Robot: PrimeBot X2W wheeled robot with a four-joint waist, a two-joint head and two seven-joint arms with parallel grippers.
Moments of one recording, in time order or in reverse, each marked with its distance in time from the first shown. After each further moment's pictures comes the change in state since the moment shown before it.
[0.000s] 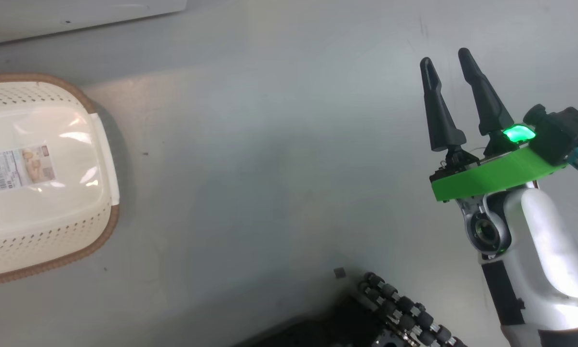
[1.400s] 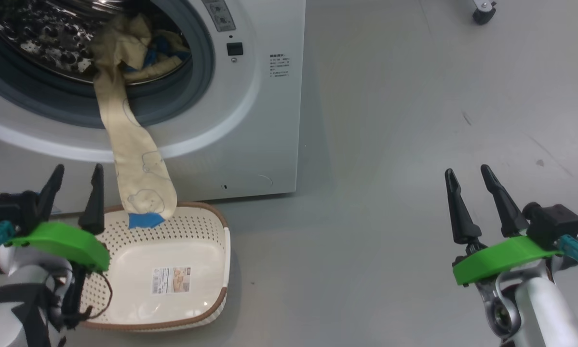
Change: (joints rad) left arm 1.138 -0.130 0.101 -0.593 -0.076 0.134 -0.055; right arm 0.273 0.000 -0.124 0.093 -0.149 0.000 0.000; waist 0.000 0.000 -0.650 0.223
